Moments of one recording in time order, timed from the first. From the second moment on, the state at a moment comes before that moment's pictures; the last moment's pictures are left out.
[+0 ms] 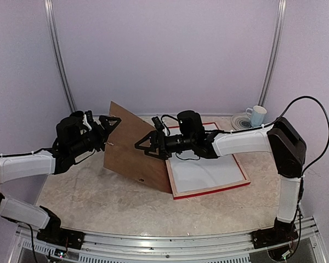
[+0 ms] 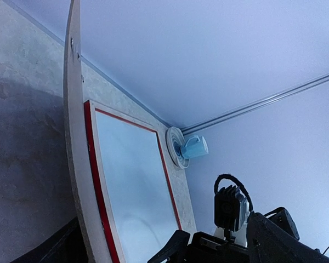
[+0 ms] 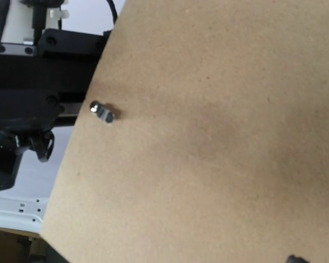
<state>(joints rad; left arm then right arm) -0.44 1.26 0.62 0.51 0.22 -1.06 0.85 1.98 1.35 0.36 -0.67 0.87</state>
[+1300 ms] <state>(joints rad) -0.24 1.29 0.40 0.44 0.37 -1.01 0.48 1.55 1.00 -0.09 -0.52 0.47</state>
